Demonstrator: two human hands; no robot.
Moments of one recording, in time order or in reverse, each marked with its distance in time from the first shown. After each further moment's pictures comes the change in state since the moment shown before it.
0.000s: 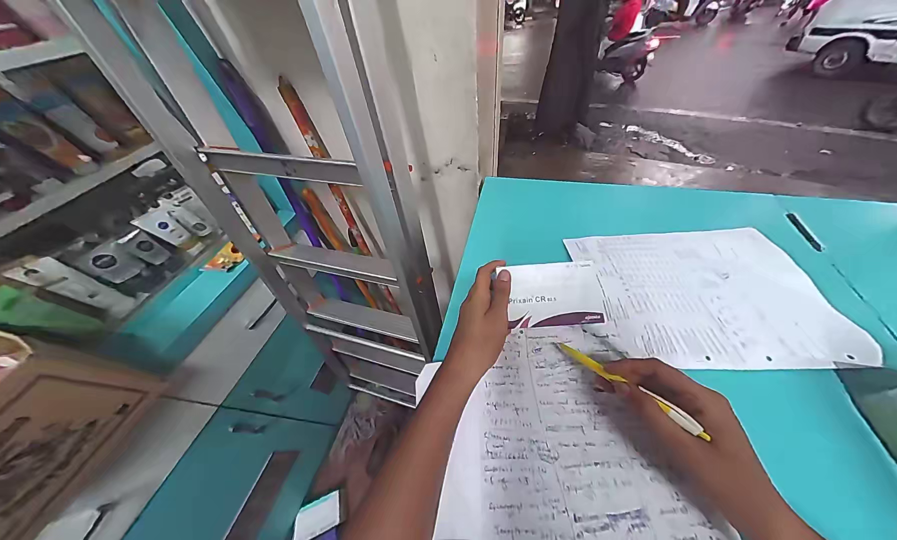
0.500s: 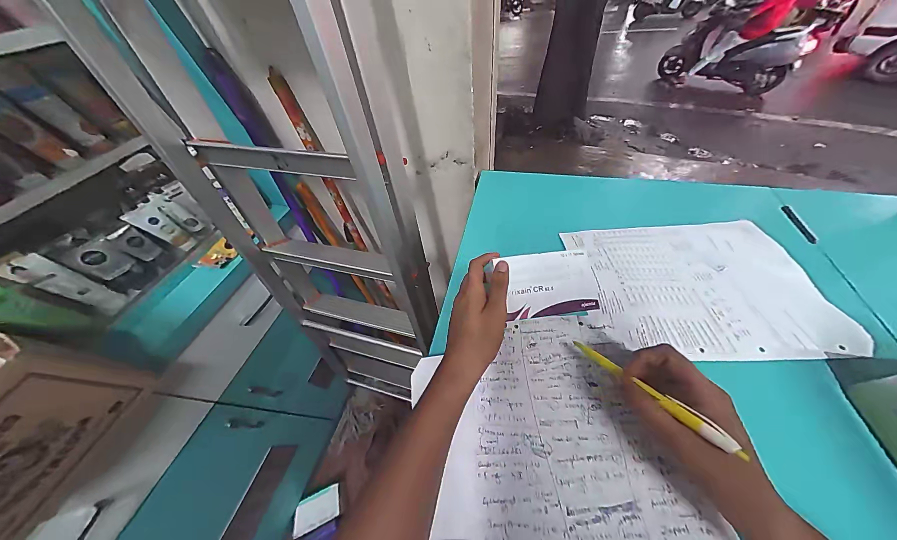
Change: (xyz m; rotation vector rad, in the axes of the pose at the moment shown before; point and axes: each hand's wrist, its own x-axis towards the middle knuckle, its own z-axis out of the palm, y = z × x) left_hand -0.003 -0.001 0.004 0.040 0.104 0.019; right_hand 0.000 -0.006 0.002 0.047 0.074 0.005
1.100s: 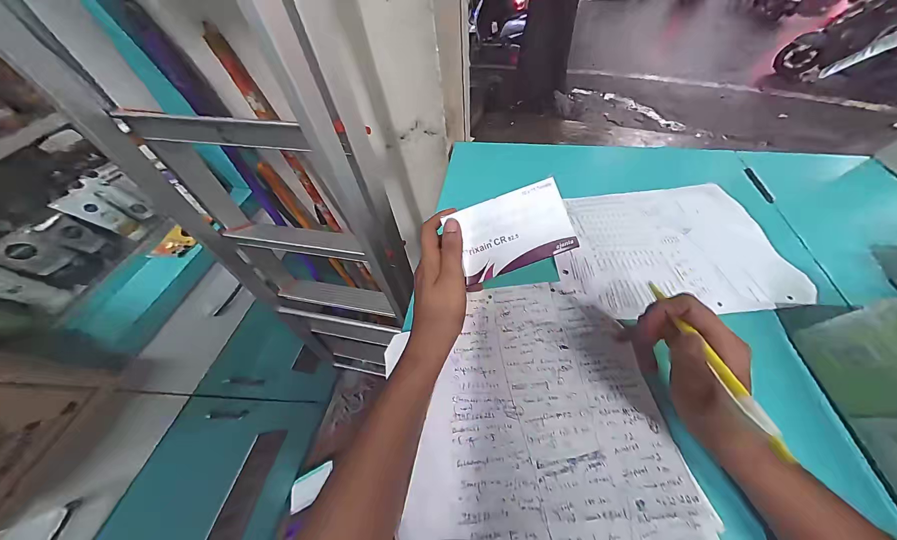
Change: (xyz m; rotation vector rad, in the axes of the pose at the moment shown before) left_hand -0.014 0.022 -0.001 -0.191 0.122 0.043; right_hand 0.010 -0.002 -0.026 -0.049 0.062 -0.133
